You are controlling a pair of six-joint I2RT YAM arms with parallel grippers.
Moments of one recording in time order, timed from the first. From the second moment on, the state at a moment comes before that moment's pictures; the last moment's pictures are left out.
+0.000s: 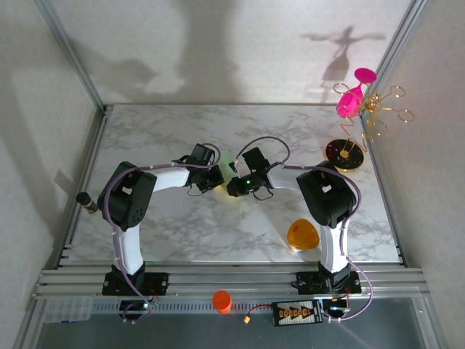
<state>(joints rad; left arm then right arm) -0.47 1.95 1.11 -0.19 0.27 -0.90 0.61 1.99 1.13 -0.17 -0.55 0.25</state>
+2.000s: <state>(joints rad) -0.53 1.92 1.09 -0.13 0.26 -0.71 0.61 1.98 1.16 -0.25 -0.47 0.24</state>
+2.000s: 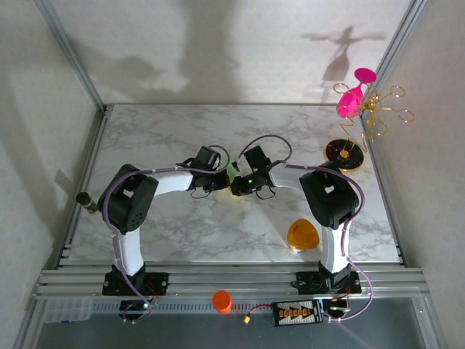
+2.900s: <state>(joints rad) -0.33 2.00 1.22 -0.25 0.25 -0.58 0.61 1.97 1.13 -0.23 -0.47 0.20</state>
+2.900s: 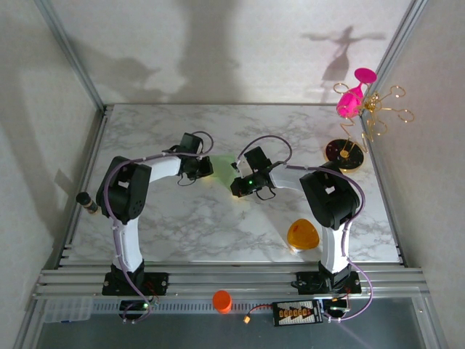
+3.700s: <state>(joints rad) -0.49 1.81 1.01 -0.01 0.25 -0.89 0.60 1.85 1.05 0.01 -0.47 0.51</state>
